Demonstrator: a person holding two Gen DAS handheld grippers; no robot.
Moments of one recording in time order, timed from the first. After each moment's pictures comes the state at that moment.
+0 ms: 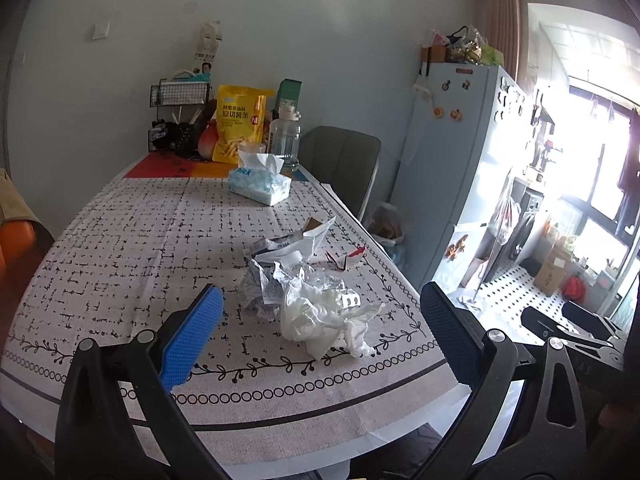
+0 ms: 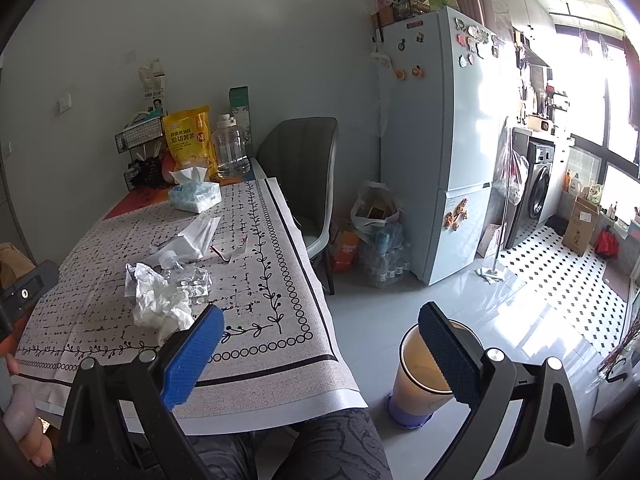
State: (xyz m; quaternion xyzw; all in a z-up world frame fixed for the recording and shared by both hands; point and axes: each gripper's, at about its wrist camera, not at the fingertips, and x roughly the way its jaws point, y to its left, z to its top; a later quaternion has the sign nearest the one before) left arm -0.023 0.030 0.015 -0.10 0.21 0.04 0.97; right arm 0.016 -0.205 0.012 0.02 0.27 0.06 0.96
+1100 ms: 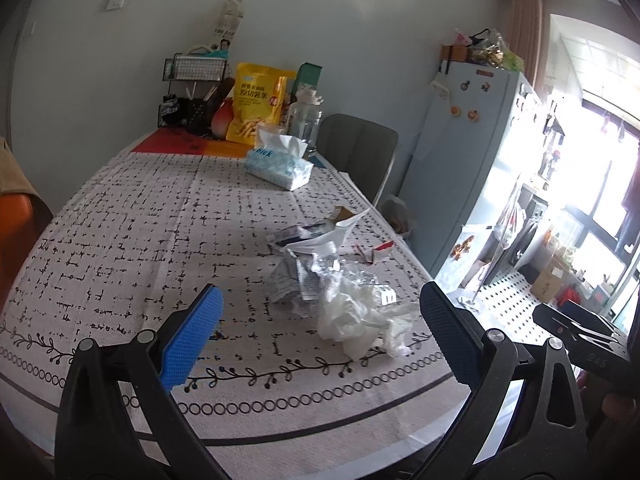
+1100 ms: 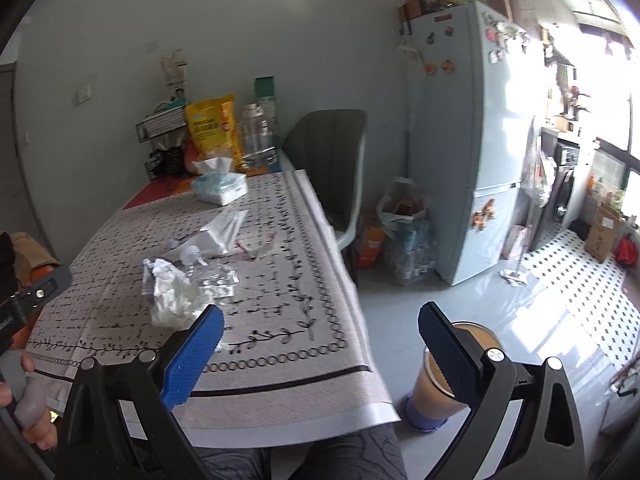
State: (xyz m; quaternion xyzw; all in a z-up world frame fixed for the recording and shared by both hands) left arm -0.005 0.083 -0.009 -0.14 0.23 0.05 0.96; right arm 0.046 -0.174 0.004 0.01 0.29 0.13 0.95
